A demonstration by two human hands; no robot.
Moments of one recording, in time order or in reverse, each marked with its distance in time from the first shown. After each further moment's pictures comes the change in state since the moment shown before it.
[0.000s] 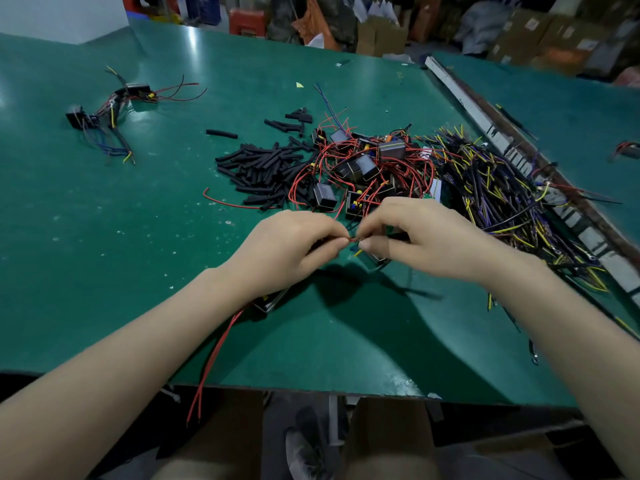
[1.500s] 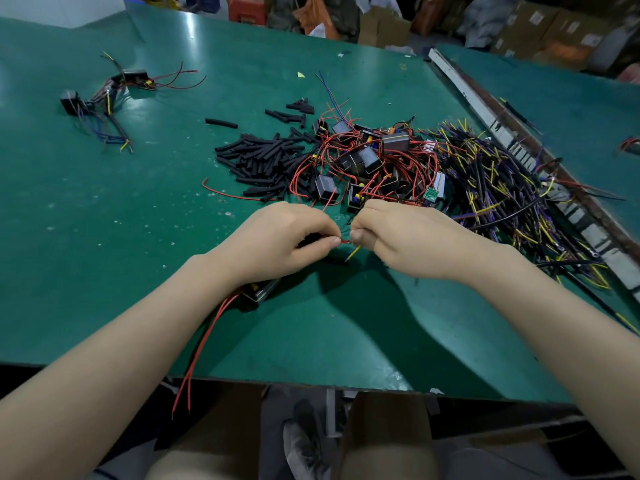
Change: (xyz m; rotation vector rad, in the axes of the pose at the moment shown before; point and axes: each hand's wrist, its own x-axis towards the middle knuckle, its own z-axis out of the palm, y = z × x) left_hand -0.002 -0.008 -0.009 -0.051 -0.136 -0.012; right_hand 0.013 -0.008 0.019 -0.343 -0.083 0.025
